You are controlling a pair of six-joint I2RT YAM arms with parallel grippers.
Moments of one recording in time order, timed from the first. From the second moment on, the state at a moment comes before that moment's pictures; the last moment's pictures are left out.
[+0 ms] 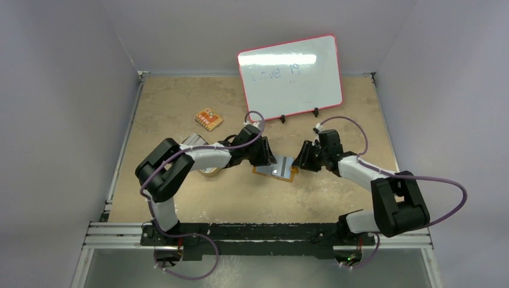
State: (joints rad) left arm -0.78 1.82 0.98 0.08 0.17 -0.90; right arm 0.27 1.37 0.57 -0.12 -0.28 0.56
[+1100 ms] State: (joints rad) left arm -0.83 1.89 1.03 0.15 0.19 -0.91; right arm 0.27 1.44 0.57 0.00 -0.29 0.56
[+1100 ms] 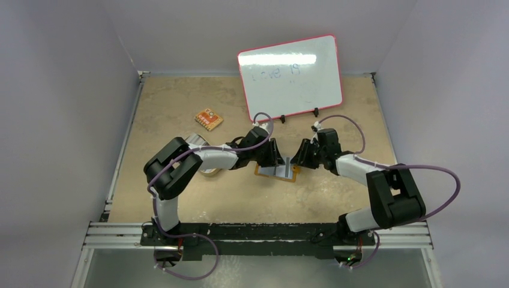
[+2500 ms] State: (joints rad) left arm -0.83 1.91 1.06 0.17 0.12 -0.88; right arm 0.27 1.49 0.62 0.01 -0.28 0.52
